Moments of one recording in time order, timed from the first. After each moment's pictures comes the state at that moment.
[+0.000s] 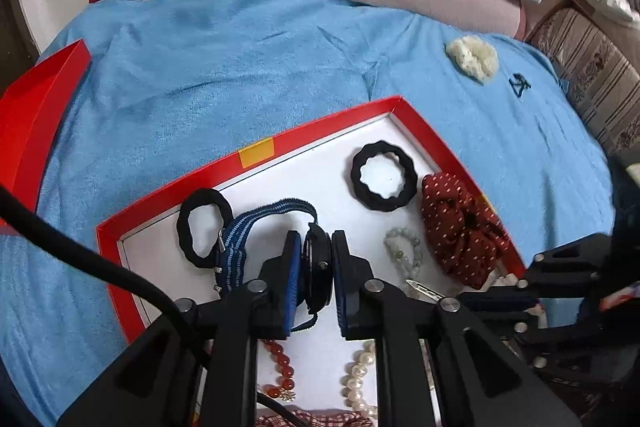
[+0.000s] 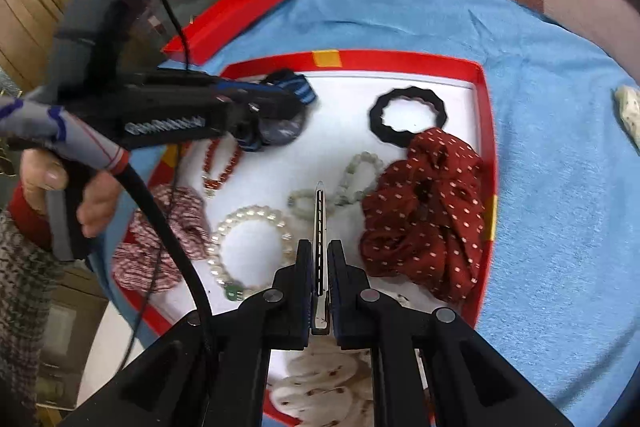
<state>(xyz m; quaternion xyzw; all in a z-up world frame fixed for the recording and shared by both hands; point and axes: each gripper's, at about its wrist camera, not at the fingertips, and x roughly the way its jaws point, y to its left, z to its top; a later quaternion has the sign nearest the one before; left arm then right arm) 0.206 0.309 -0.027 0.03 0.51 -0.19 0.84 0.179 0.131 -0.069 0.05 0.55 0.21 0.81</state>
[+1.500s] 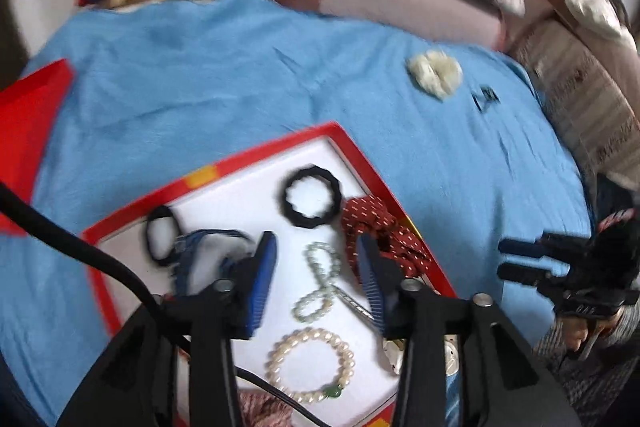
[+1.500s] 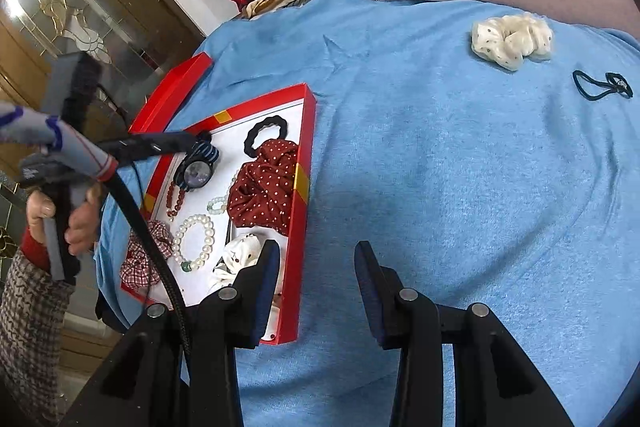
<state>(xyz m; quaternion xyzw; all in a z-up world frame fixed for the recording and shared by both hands) 0.191 0.280 0.022 -0.01 0.51 -0.19 0.84 0.117 0.007 -0.025 0.16 0.51 0.12 0.84</state>
